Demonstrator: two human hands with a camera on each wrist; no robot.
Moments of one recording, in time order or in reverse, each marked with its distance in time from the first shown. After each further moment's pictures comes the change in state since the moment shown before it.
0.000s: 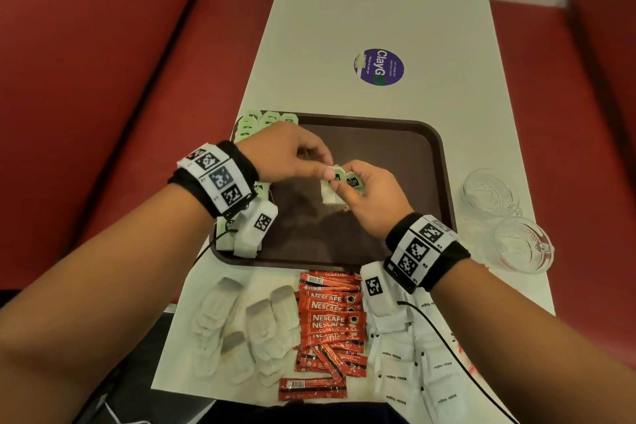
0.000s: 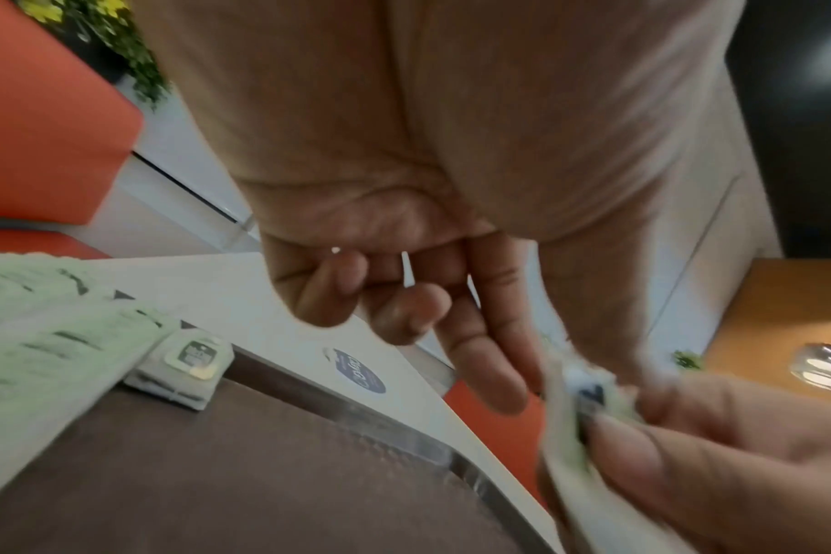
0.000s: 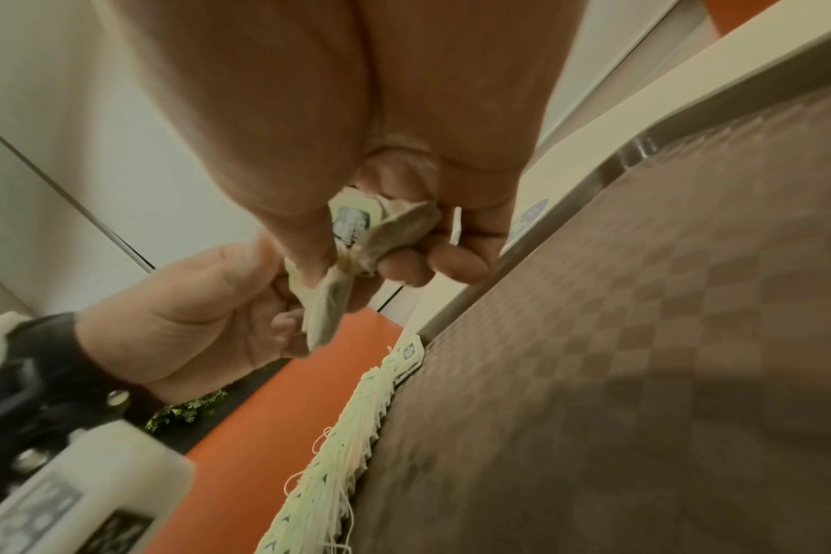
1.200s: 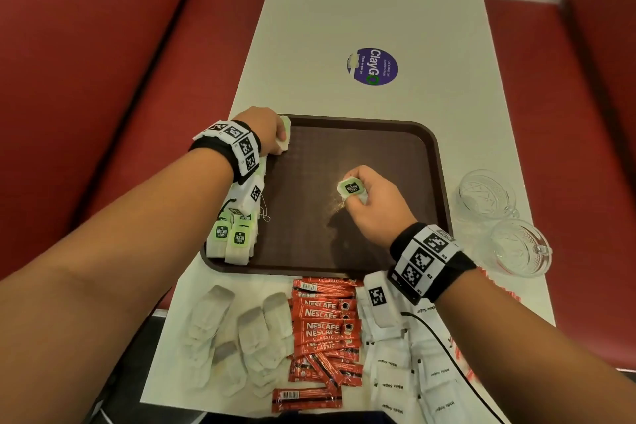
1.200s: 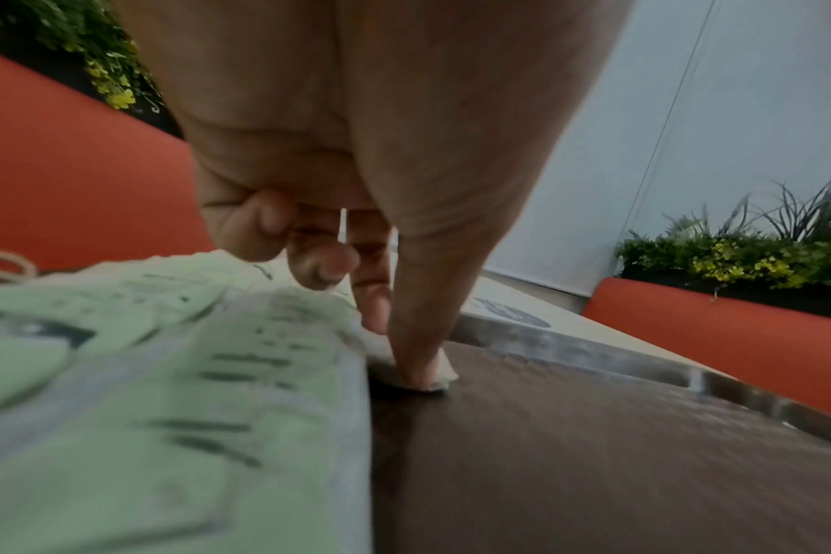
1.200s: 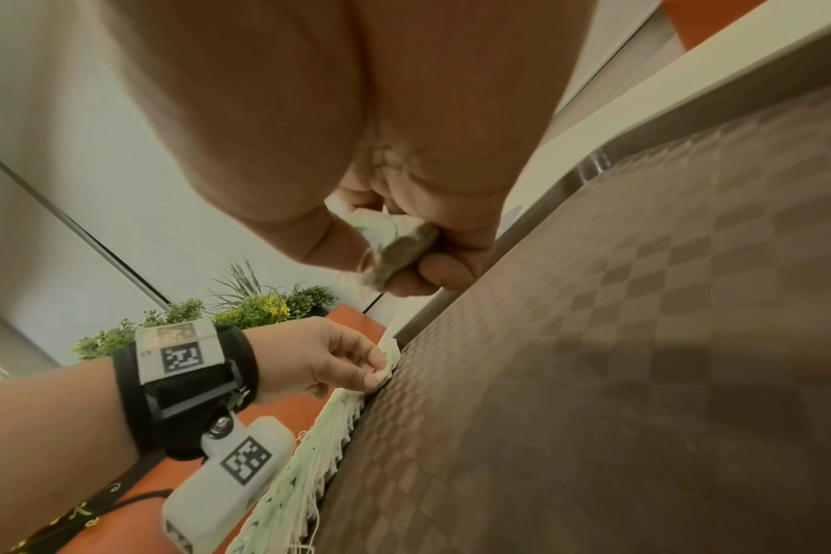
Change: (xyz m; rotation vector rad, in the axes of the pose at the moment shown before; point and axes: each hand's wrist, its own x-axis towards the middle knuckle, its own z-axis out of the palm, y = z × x) left_hand 0.072 -0.074 -0.013 0.508 0.031 -0.460; right_hand -0.006 0.015 -0.008 -0.009 -0.018 0.094
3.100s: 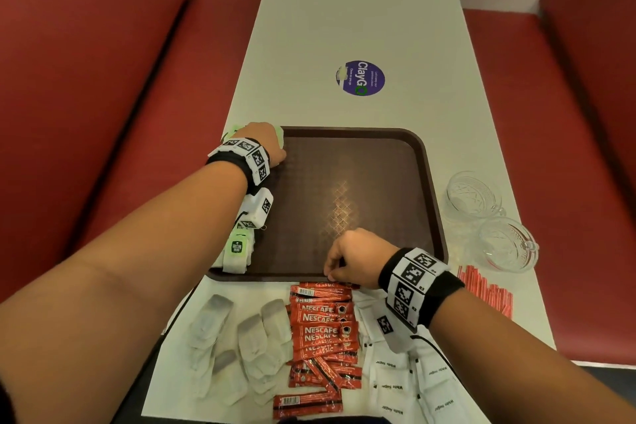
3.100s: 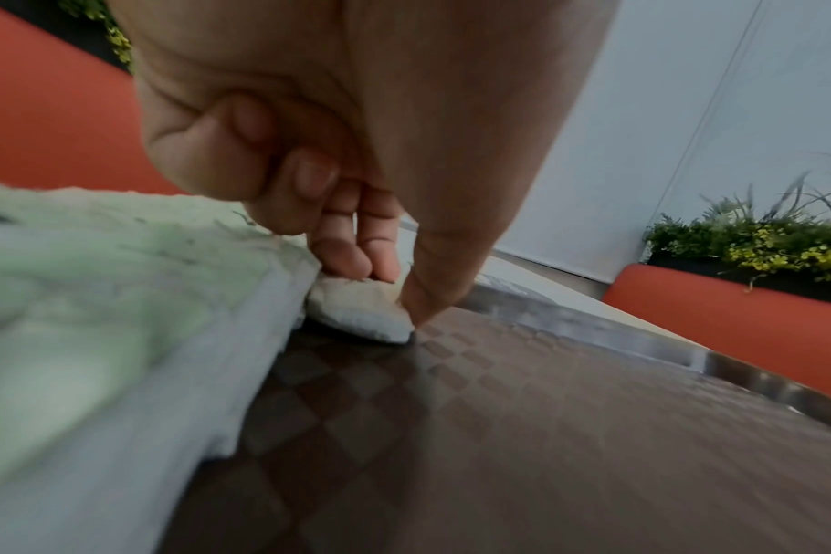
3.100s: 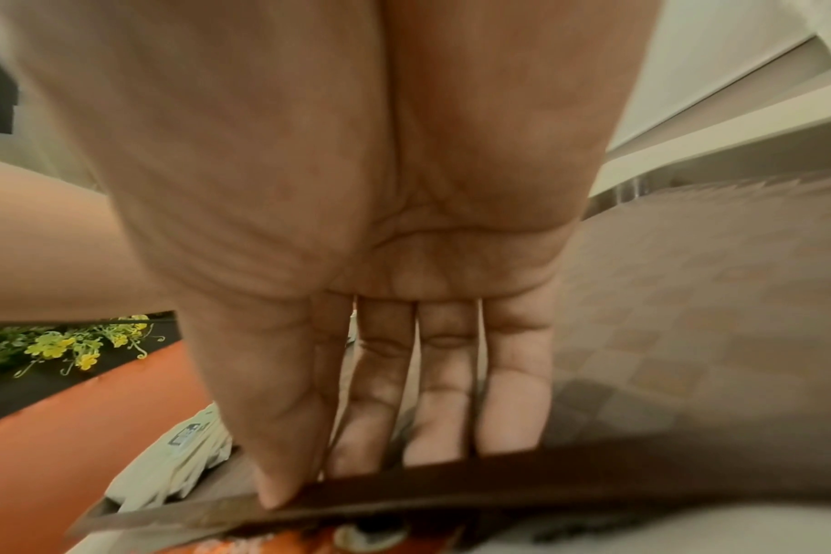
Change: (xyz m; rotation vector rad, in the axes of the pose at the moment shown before) left_hand -0.002 0.019 0.008 0.026 0.052 -0.138; right_hand -0.024 0.010 0.016 -0.486 -0.615 -0.050
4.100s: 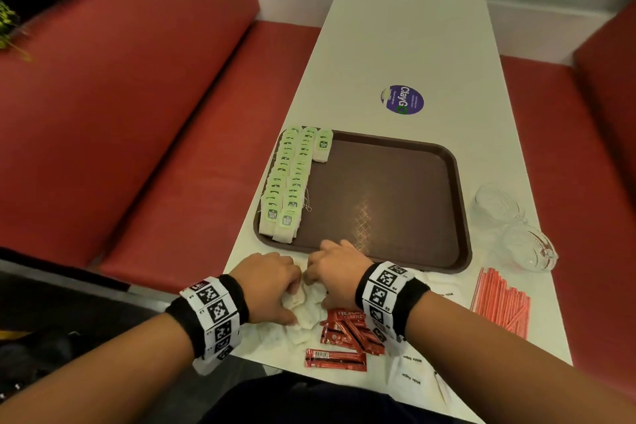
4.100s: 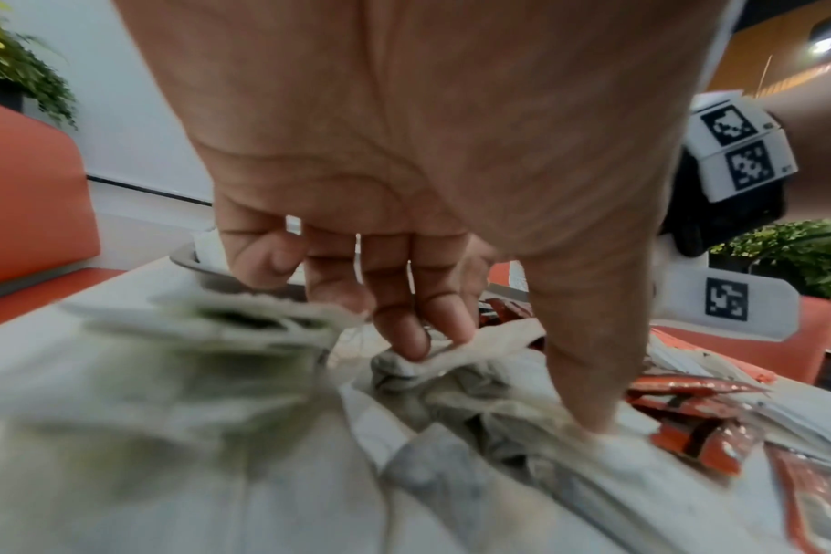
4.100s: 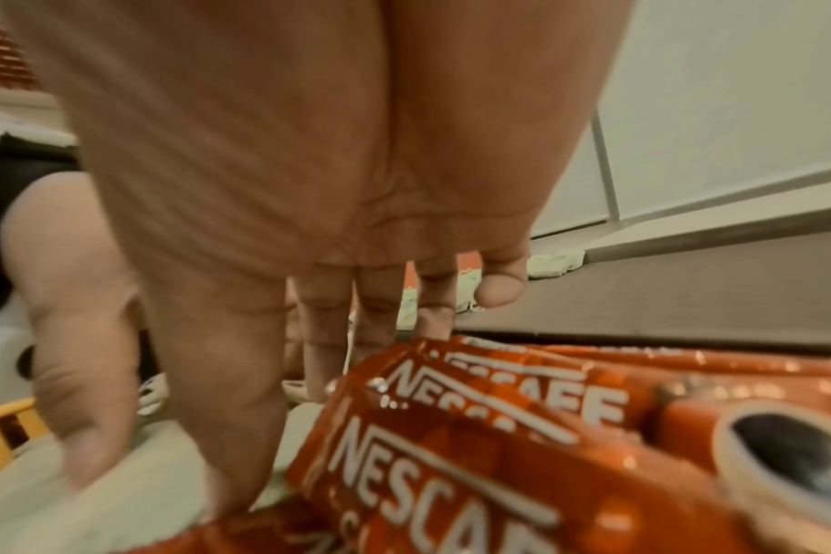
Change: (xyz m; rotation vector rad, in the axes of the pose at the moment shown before) left_hand -0.271 -0.061 0.091 0.092 -0.213 0.472; right_hand -0.001 -0.089 0.067 -0.629 0.022 -0.305
